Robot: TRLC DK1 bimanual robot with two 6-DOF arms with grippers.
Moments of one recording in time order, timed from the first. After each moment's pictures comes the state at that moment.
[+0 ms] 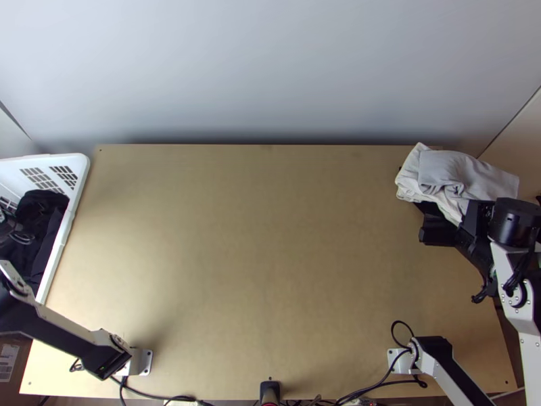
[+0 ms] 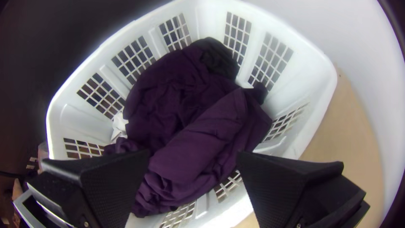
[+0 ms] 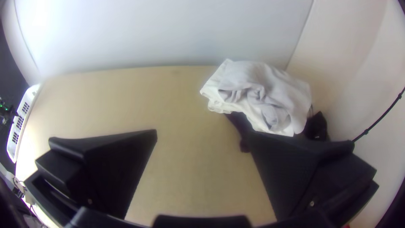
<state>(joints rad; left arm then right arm) 0.82 1.85 1.43 -0.56 -0.12 -0.03 0.04 0.86 1.17 -0.96 0.10 0.03</state>
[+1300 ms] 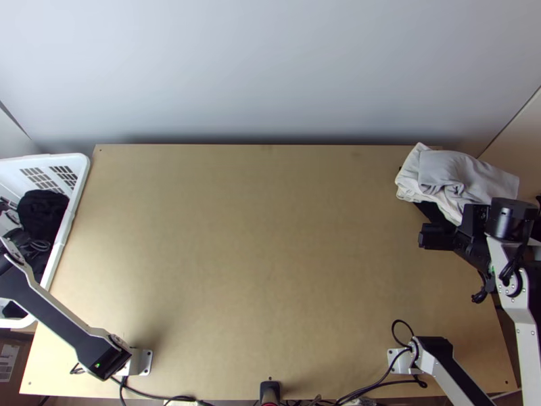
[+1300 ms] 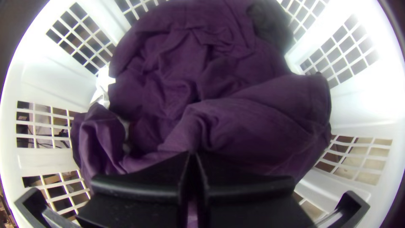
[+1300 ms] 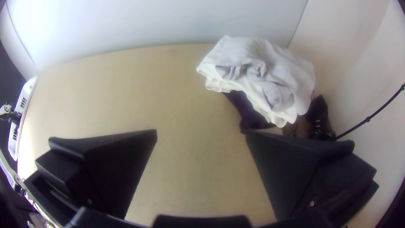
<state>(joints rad) 0.87 2.33 1.68 -0.55 -0.14 -0.22 -0.02 0.89 1.14 -1.02 0.05 0.02</state>
